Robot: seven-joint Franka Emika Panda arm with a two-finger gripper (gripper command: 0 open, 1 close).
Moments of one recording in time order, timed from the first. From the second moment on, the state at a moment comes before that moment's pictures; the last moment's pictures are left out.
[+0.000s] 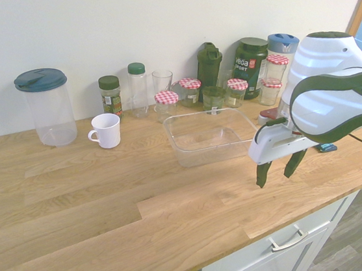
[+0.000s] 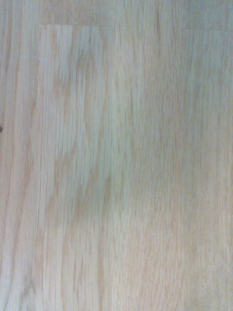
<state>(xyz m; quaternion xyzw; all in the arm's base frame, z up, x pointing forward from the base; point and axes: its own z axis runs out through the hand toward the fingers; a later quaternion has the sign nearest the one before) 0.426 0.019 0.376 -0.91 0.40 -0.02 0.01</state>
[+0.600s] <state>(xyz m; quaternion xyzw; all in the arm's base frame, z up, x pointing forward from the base) 0.439 -0.071 0.408 -0.90 0.44 -0.02 0.02</state>
